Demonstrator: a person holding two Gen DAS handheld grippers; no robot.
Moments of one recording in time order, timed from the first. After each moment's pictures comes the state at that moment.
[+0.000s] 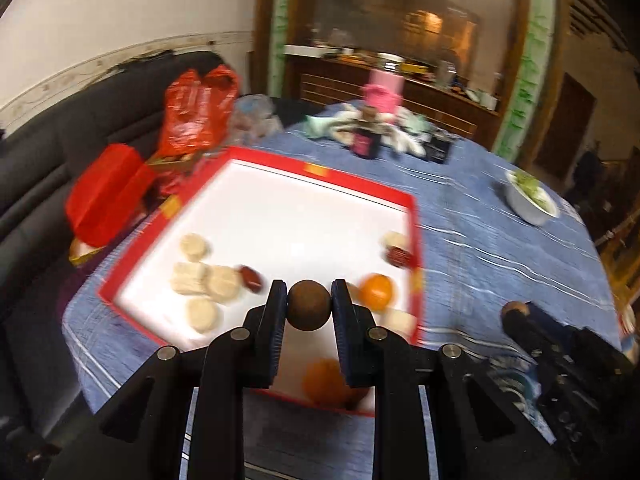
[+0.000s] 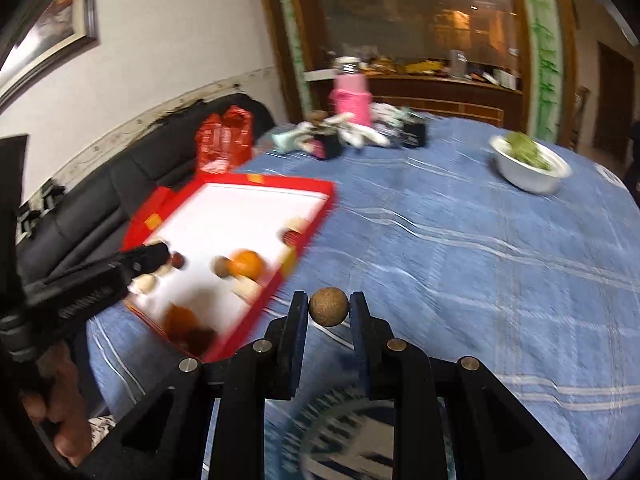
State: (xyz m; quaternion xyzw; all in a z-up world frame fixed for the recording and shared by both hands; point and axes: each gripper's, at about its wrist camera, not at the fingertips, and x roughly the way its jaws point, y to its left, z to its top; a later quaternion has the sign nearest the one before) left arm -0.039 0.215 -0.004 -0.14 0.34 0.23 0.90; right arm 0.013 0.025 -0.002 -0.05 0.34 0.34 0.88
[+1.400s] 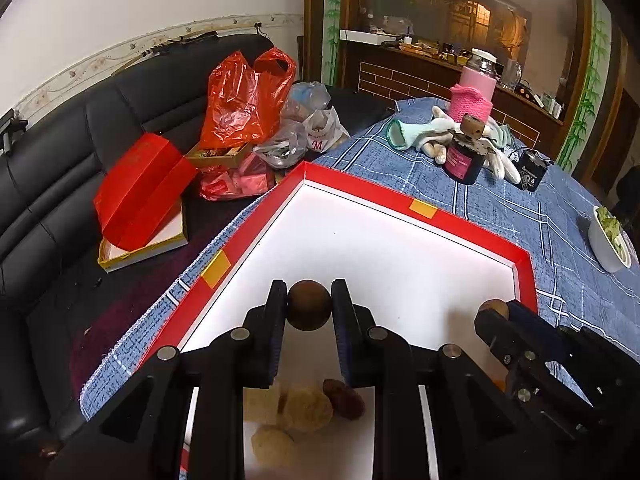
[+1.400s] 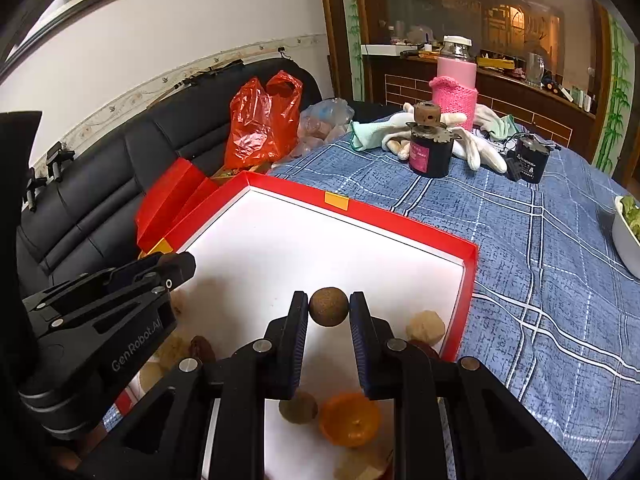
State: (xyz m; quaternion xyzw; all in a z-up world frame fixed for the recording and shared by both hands) left arm 0.020 0.312 -0.025 -0.14 0.37 0.30 0.87; right arm 0.080 0.183 -0.025 -0.11 0.38 0.37 0.84
